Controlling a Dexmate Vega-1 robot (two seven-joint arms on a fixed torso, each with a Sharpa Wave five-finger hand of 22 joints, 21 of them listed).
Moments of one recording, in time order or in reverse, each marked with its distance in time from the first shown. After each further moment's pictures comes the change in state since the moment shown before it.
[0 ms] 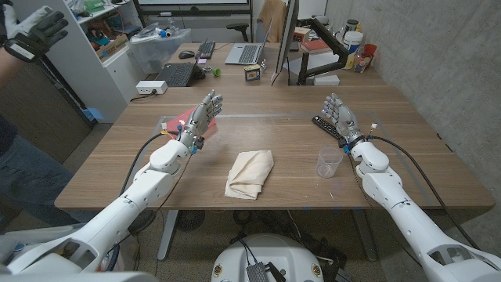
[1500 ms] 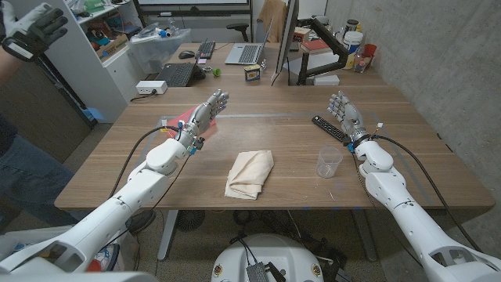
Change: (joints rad) left arm 0.025 0.058 0.015 -0.066 0.067 -0.070 -0.025; left_hand 0.025 0.009 -0.002 -0.010 0.009 0.005 -0.005 0.000 0.000 0.007 -0.007 0.004 -0.014 0.000 0.000 0.000 0.000 -0.011 0.011 -0.021 0.000; right arm -0.012 0.006 0.037 -0.018 0.011 0.003 -0.010; right_hand -0.004 0.004 0.000 0.000 0.000 0.030 -0.009 0.000 0.000 0.038 -0.002 0.004 0.000 0.043 -0.011 0.008 0.000 0.000 0.000 0.000 0.000
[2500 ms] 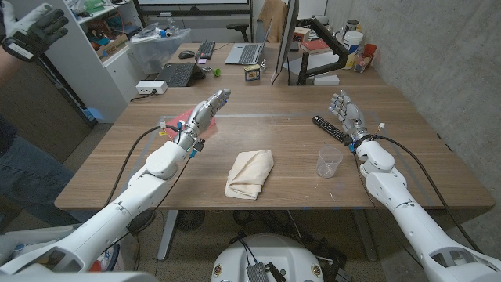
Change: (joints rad) left arm 0.033 0.006 -0.003 -0.021 0.077 -0.120 0.028; left_hand 0.026 0.000 0.003 -0.019 0.000 0.012 -0.013 0.000 0.000 0.003 -0.008 0.007 -0.006 0.005 -0.005 0.000 0.000 -0.018 0.007 -0.016 0.000; right arm -0.004 0.001 0.010 -0.005 0.012 -0.003 0.001; right_hand 0.000 0.000 0.000 0.000 0.000 0.003 0.004 0.000 0.000 0.001 -0.002 -0.004 0.000 -0.002 0.002 0.000 0.000 0.005 -0.005 0.000 0.005
